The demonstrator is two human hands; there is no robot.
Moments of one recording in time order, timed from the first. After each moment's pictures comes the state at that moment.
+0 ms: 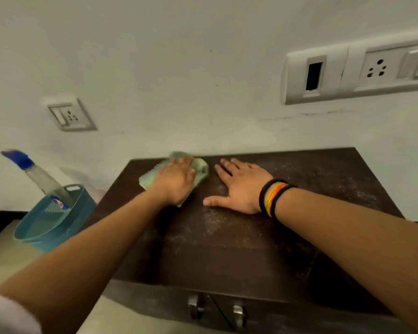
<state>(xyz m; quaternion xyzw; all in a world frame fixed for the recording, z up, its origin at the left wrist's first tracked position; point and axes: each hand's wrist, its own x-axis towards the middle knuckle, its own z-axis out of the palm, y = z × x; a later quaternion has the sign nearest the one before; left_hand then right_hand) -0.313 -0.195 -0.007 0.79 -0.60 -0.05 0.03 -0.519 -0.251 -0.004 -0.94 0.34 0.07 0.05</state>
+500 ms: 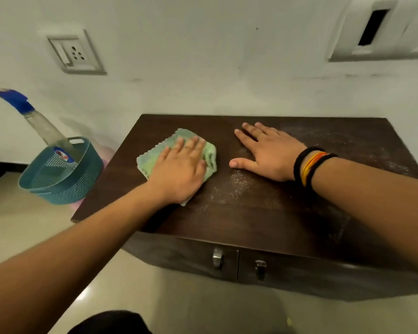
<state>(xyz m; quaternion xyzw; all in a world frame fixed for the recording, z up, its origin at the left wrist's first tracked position) -0.326 -0.103 -0.016 0.78 -0.62 -0.05 0.03 -0.517 -0.237 -0.002 -0.93 0.35 0.09 0.02</state>
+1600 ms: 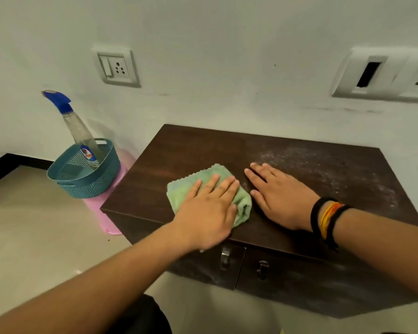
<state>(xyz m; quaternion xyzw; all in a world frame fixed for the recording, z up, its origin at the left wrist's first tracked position) -0.380 -0.030 -0.010 0.73 -0.68 -0.06 0.01 -0.543 -0.162 0.000 -0.95 0.32 0.05 0.03</state>
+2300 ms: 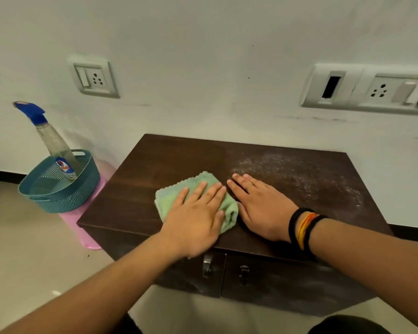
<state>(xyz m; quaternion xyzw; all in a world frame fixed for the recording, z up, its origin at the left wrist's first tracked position) -0.392 -0.038 -0.013 0.73 -0.68 -0.05 0.03 -0.555 -0.149 -0.002 -0.94 0.32 0.04 0.05</state>
